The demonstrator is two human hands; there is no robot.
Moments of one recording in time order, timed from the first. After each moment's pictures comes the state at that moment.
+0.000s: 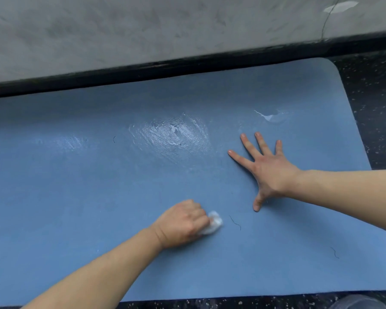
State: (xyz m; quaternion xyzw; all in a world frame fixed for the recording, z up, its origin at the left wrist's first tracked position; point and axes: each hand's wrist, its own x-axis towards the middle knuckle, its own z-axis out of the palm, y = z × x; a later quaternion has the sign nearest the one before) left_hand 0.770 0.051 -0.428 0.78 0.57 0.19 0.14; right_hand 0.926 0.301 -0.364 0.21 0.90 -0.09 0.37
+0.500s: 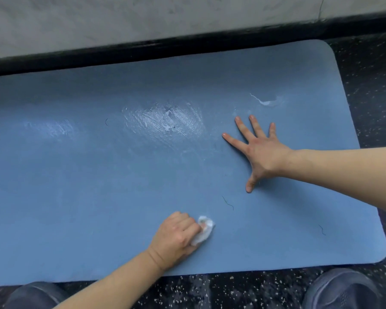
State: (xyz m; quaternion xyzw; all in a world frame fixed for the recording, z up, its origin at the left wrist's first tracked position) left_hand 0.821 -0.012 -0.437 0.70 0.66 0.23 0.17; right_hand 0.926 0.298 -0.360 0.22 0.90 -0.09 0.37
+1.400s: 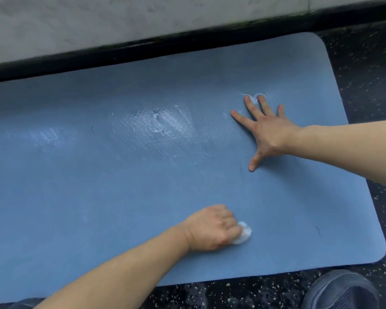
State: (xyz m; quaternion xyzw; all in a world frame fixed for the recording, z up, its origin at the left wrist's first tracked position) left_hand 0.866 0.084 -0.438 0.84 0.48 0.20 0.13; right_hand 0.931 0.358 -0.365 0.27 0.90 -0.09 0.34
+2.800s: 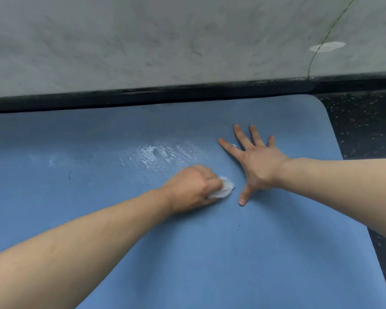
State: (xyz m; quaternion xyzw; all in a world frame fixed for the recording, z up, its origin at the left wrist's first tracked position) left_hand 0.733 0.265 -0.428 0.77 0.59 0.20 0.12; right_hand 0.876 0.424 -0.370 0.26 0.90 -0.10 0.33
